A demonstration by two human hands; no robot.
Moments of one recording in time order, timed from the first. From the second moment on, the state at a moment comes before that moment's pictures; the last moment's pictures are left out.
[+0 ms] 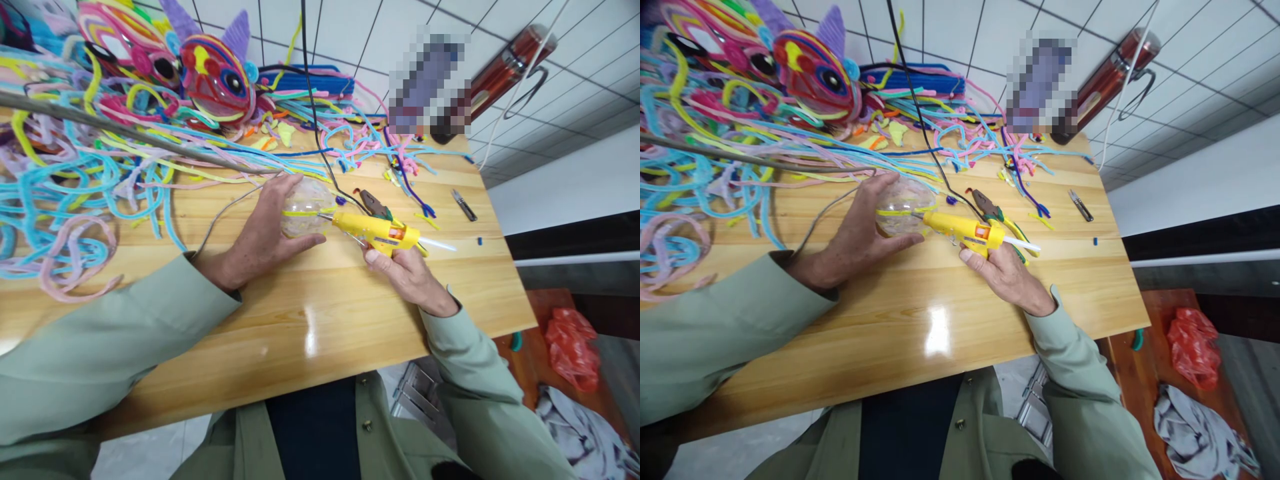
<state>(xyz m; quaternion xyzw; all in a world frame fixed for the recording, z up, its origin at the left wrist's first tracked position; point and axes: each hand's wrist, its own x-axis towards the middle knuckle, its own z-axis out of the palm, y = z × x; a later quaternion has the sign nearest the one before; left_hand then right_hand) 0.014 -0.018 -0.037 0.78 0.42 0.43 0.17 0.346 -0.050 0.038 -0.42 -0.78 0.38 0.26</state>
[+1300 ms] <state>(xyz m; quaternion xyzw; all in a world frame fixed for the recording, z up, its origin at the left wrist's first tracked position) 0.015 -0.018 -0.034 0.77 0.43 0.42 0.19 0.347 -0.052 0.039 -0.43 -0.77 0.40 0.26</state>
